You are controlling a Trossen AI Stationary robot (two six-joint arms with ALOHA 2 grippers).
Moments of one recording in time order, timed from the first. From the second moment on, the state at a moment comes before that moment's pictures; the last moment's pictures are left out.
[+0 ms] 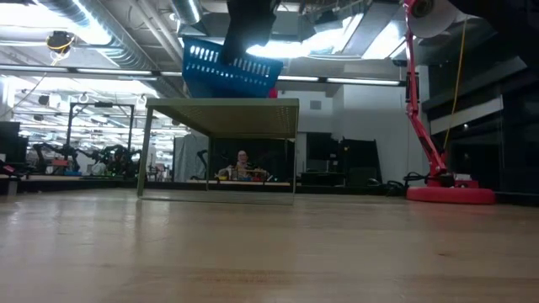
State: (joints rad) left arm -0.89 1.86 1.20 0.41 -0.96 -0.22; right arm 0.04 2.22 2.35 -1.16 0.11 -0.12
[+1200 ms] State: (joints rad) left arm -0.86 1.86 1.20 0.41 -0.90 -0.22; right arm 0.05 2.22 2.35 -1.13 0.09 -0.08
